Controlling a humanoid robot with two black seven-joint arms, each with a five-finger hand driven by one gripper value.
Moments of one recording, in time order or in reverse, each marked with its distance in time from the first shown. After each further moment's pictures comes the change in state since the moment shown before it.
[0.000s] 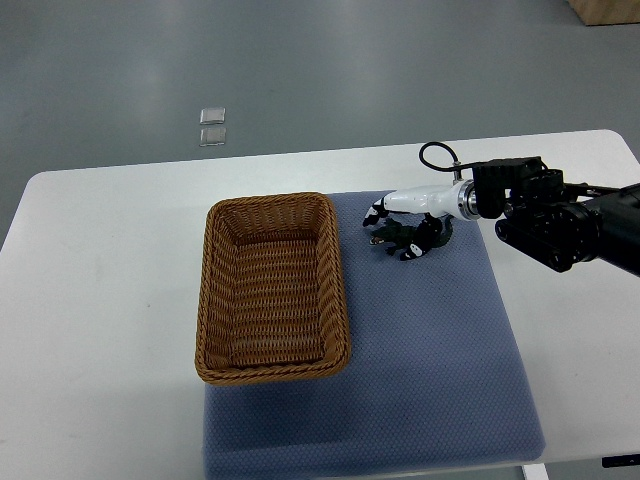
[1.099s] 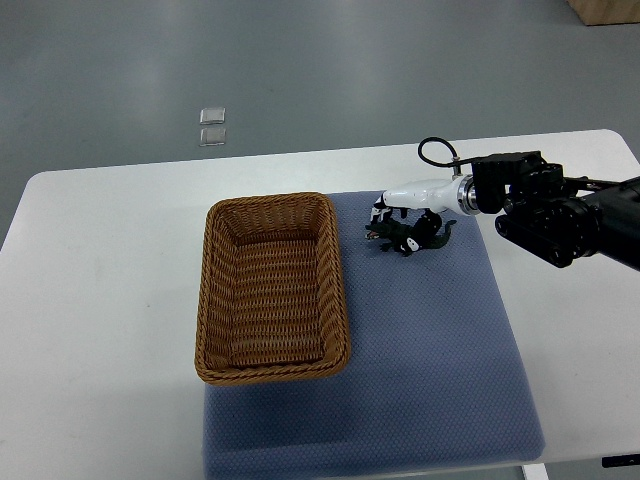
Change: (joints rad) left arm 0.000 0.000 0.000 0.000 0.000 0.000 0.000; right arm 0.021 -0.001 -0.015 0.001 0.001 -0.005 0.001
